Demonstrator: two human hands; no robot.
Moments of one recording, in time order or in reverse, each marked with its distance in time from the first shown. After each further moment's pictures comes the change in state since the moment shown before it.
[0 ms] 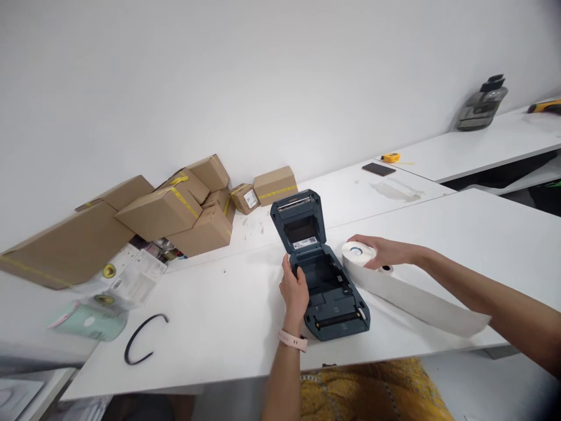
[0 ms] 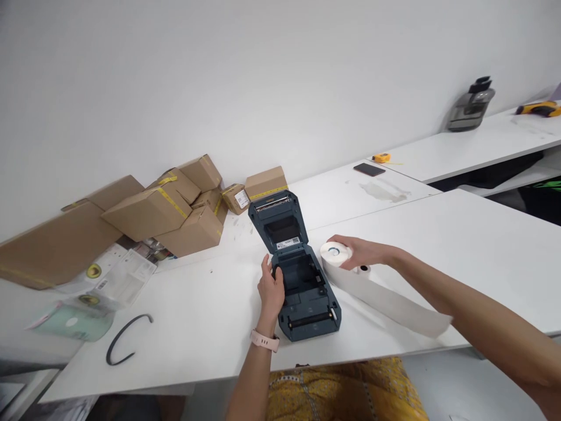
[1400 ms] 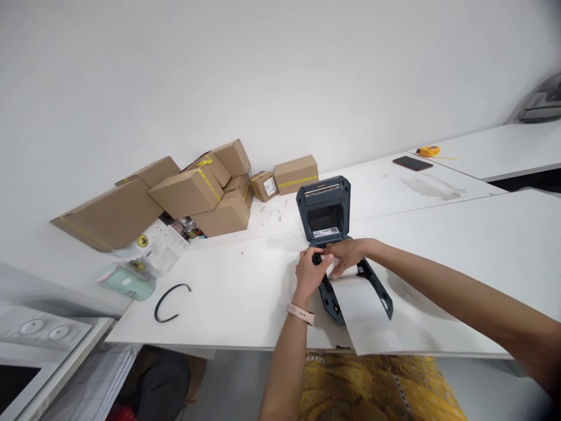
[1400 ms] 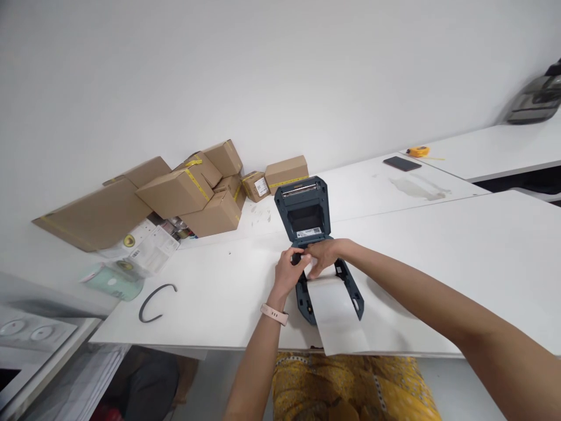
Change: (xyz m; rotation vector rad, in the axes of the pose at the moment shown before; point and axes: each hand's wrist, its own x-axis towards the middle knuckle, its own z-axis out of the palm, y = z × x) left_hand 0.011 -0.010 -0.016 -0.023 -0.150 0.096; right_hand 0.110 -0.082 0.074 -0.526 -0.403 -0.070
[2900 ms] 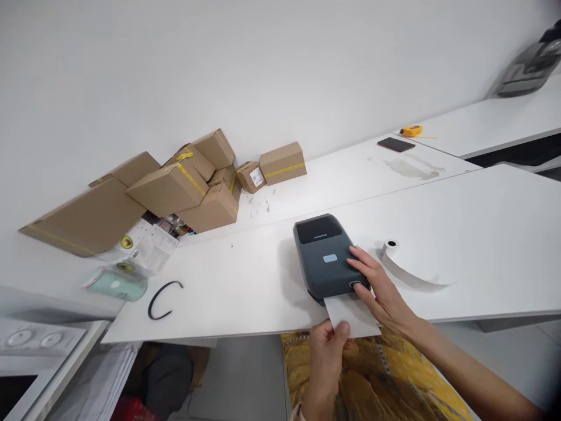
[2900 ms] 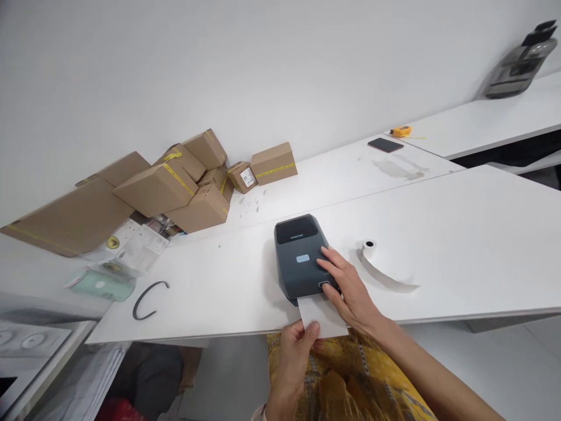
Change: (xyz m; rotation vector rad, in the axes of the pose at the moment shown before) left_hand -0.179 -0.001 0.046 -0.684 -0.136 -0.435; right_hand -0.116 -0.046 0.157 0.256 1.247 -0.173
